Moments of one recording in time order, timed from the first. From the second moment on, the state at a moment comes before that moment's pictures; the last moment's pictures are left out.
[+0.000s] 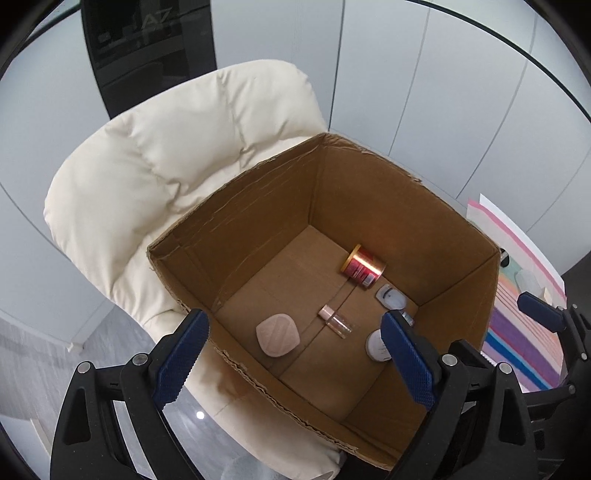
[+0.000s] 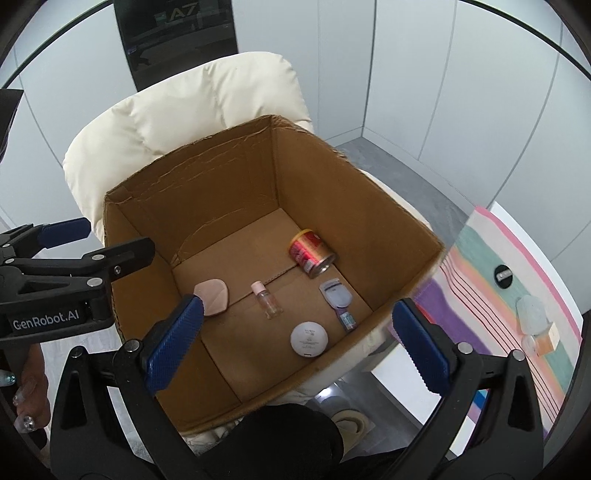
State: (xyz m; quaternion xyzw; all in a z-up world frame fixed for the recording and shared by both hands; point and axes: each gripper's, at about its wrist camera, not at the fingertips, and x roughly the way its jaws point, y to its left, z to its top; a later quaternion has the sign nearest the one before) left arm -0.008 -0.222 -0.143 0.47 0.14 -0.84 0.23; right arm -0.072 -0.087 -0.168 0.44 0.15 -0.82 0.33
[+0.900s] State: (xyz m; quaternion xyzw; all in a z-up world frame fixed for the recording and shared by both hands) left arm -0.129 0.041 -0.132 0.49 0.04 -0.87 -0.03; right arm -0.073 0.229 -0.153 0.48 0.02 -0.87 0.05
